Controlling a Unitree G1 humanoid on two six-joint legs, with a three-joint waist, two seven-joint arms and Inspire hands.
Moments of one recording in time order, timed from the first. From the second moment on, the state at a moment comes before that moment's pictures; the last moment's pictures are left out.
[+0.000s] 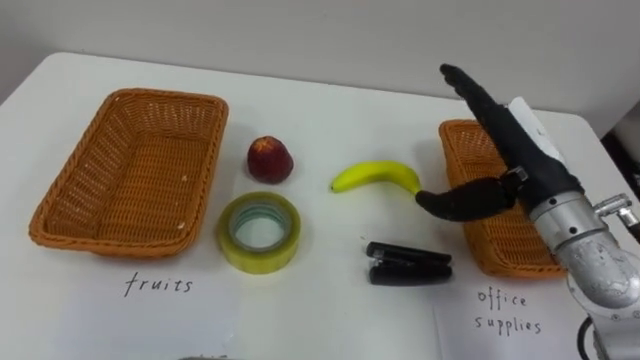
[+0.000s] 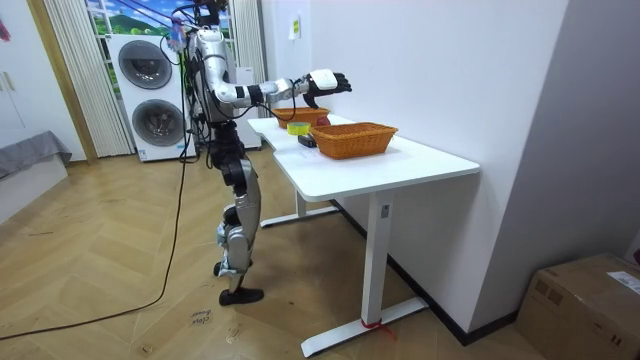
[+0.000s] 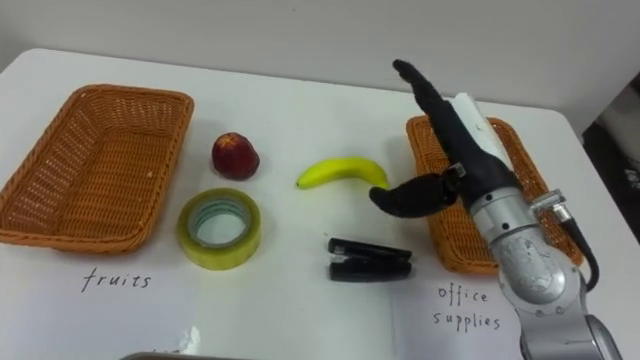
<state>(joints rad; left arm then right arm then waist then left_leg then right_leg) 0.27 0.27 0.07 0.88 0.47 0.03 0.01 0.03 -0.47 0.02 -0.13 -0.23 -0.09 0.19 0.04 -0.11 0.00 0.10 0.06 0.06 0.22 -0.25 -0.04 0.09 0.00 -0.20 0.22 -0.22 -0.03</state>
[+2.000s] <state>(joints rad) 0.24 0.31 0.02 0.86 0.47 0.03 -0.05 0.08 -0.49 0.10 -0.10 -0.45 0.02 0.60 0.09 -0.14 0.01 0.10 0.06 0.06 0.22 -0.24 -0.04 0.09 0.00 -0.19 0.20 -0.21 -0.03</state>
